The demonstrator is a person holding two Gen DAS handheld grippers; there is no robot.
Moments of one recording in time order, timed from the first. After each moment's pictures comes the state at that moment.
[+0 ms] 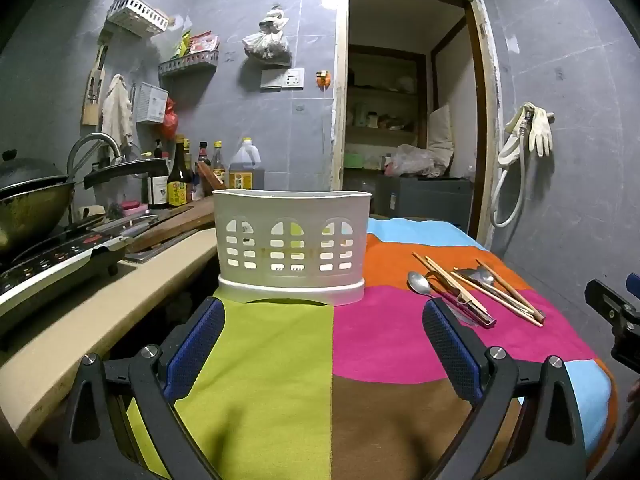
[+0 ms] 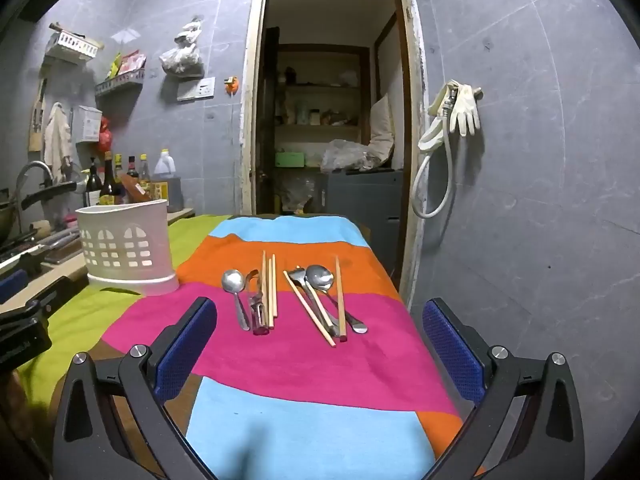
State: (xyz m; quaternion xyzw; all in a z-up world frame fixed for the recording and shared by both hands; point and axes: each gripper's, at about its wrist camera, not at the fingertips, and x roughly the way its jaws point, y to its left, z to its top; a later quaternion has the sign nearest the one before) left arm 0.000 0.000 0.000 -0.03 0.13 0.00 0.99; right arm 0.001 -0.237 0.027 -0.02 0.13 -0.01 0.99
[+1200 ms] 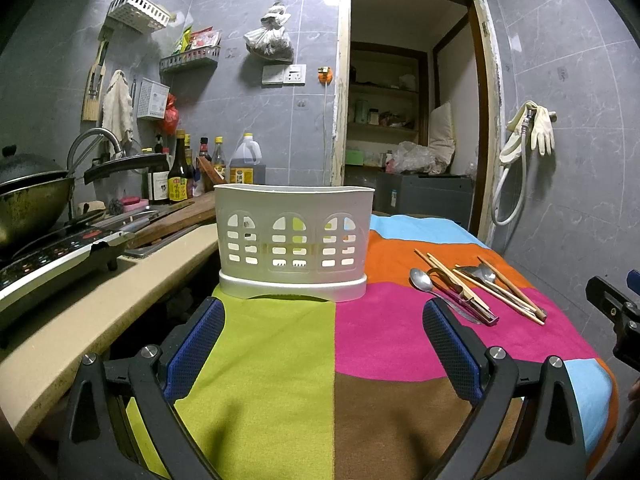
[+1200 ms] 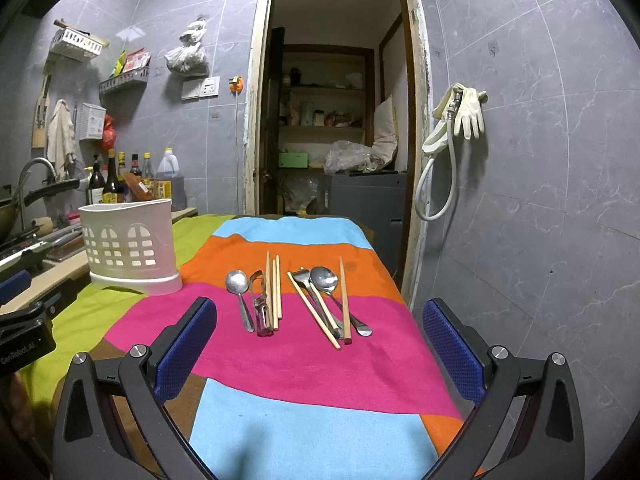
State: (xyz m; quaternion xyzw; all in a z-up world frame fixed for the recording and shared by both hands) left arm 0.000 0.002 -0.002 -0.03 0.14 0.00 0.99; right arm 0.002 -0.231 0.028 -0.03 0.13 0.00 0.99
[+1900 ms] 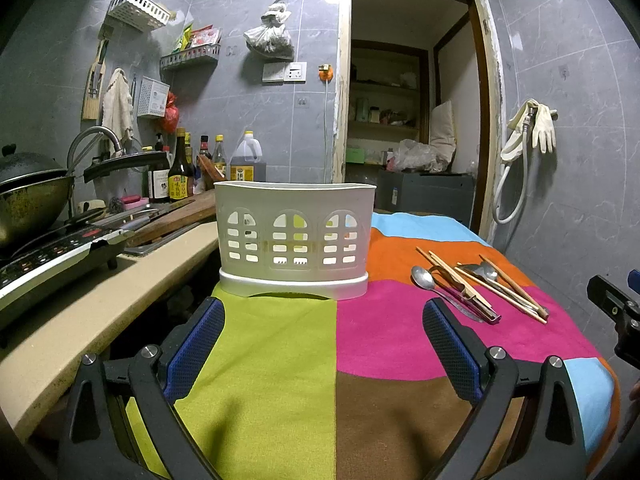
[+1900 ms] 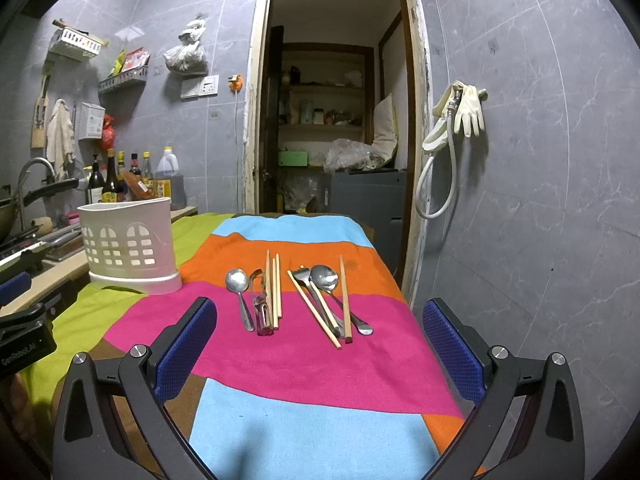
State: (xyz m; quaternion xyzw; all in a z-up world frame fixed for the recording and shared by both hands) left arm 0.002 0.004 -0.005 -0.03 0.14 0.00 0.99; right arm 0.003 -0.231 0.027 -0.03 0.13 0.00 0.99
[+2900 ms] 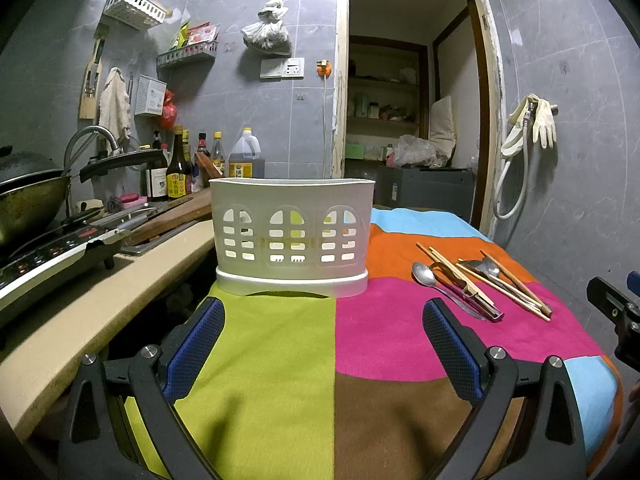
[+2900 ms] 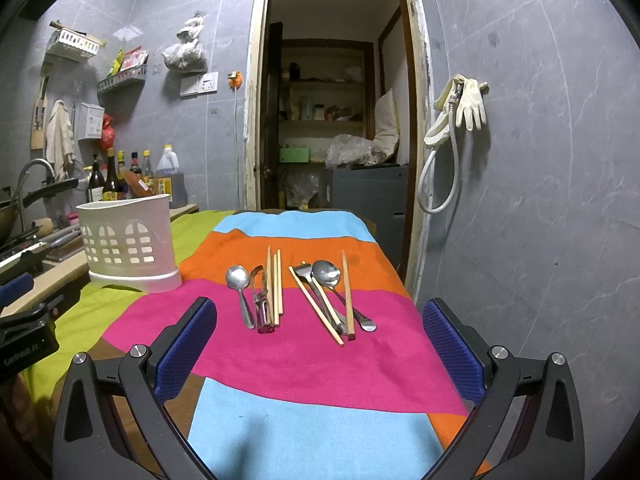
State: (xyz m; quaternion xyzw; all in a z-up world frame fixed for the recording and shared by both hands) left arm 0.009 0.007 -0.018 -0.02 0.15 0.00 0.99; right arm 0.004 -0.230 0.024 -0.02 0.14 0.00 0.99
